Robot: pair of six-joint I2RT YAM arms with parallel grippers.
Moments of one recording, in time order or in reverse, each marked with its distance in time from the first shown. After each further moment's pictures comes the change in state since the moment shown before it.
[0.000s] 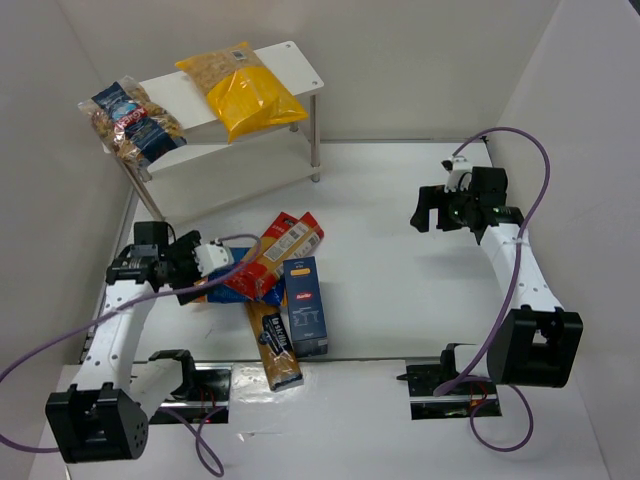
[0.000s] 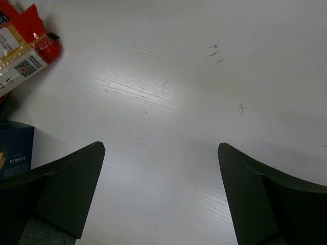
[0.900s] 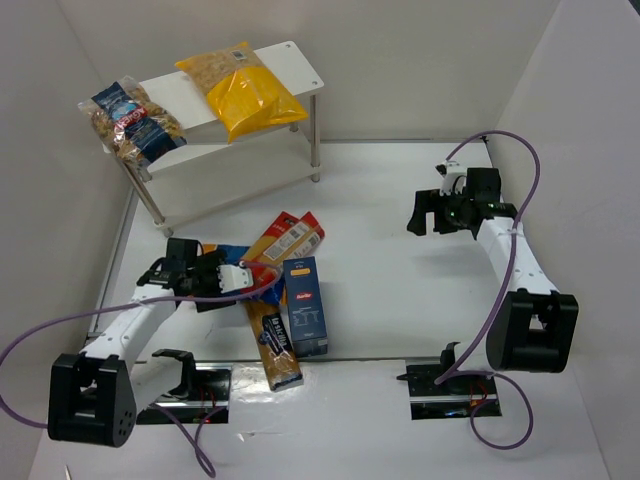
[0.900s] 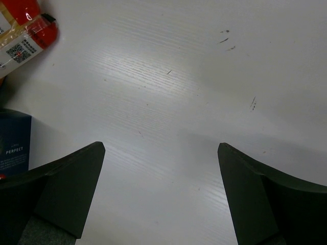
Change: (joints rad) left arm -0.170 0.051 -0.282 0.325 -0.033 0.093; right arm 0.000 0.074 0.000 -0.013 -0.032 -0.025
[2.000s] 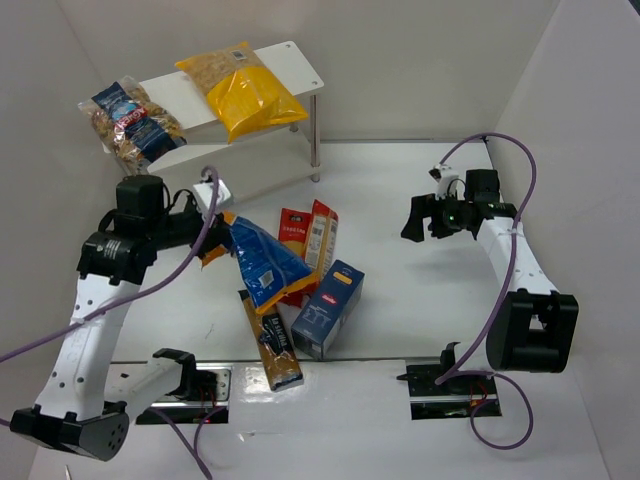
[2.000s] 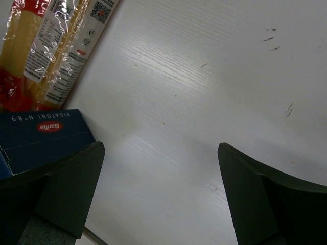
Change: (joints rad) left arm -0.084 -0.045 0.732 -0.392 0.276 -0.707; right arm 0.000 0.002 0.000 -0.060 -0.137 -0.074
